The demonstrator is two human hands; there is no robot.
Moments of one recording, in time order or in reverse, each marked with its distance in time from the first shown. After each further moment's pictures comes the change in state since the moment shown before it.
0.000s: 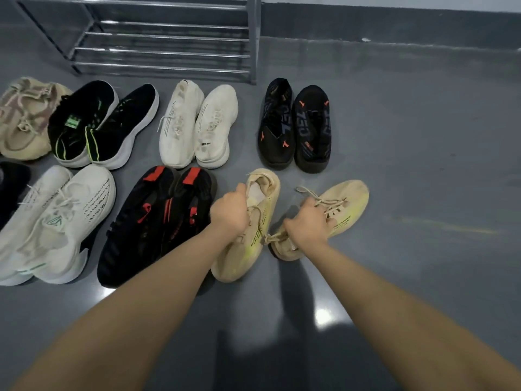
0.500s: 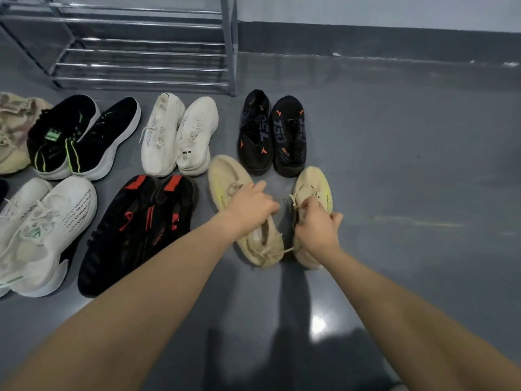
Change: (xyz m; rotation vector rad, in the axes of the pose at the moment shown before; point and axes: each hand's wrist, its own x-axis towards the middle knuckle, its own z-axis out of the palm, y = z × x) left_hand 0.000 0.058 -0.015 0.518 0.118 0.755; right_hand -0.006 0.051 -0.040 0.001 0.154 -0.236
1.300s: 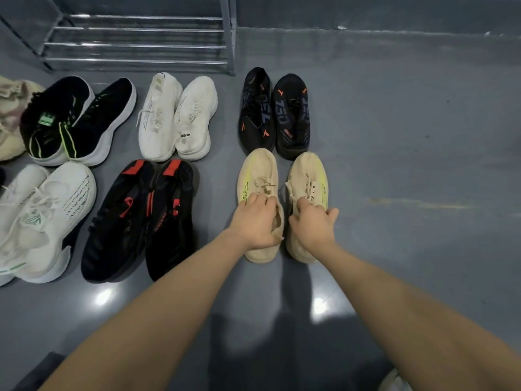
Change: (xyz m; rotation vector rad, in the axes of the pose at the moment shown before) left_hand -0.024 0.040 0.041 -0.403 -0.043 -0.295; right_hand -0.010 0.008 0.032 -0.158 -0.054 -0.075
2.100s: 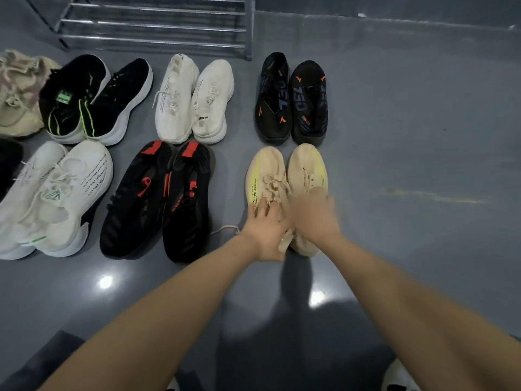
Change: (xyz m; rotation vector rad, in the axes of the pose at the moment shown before) left_hand -0.043 -0.002 0.018 0.077 -0.299 0.060; right_hand -0.015 -0.021 0.007 0.093 -0.160 0.044
